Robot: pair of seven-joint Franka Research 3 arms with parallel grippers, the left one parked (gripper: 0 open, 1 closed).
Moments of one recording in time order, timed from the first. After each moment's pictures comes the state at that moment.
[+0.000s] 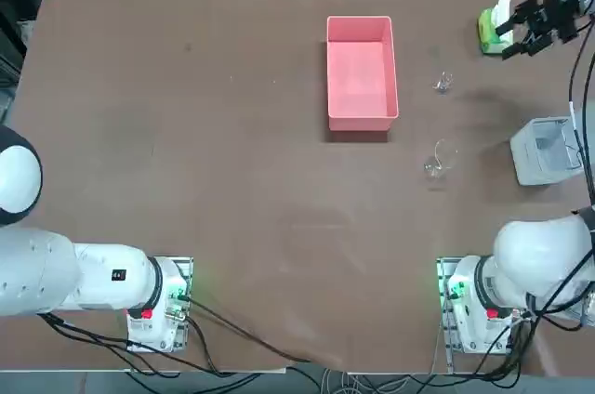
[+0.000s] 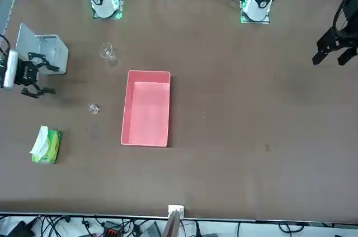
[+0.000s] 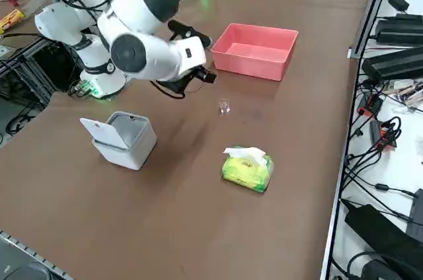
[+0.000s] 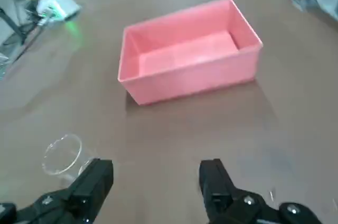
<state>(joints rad) -0.44 0.31 0.00 -1.88 0.73 1.61 -2.08</state>
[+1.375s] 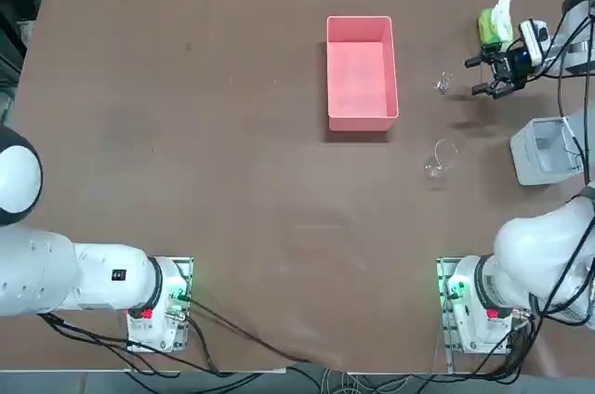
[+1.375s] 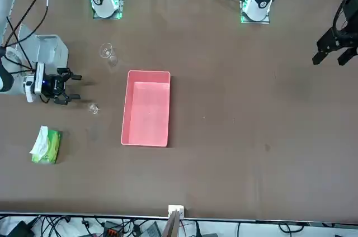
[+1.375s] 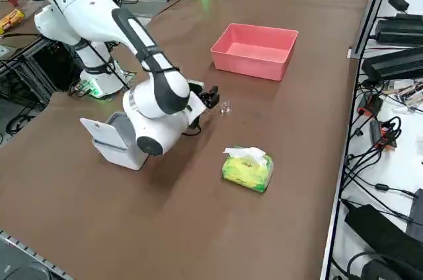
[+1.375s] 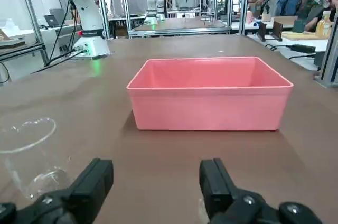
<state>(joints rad) -0.51 0.65 0.00 -1.83 0.92 1.49 -2.57</state>
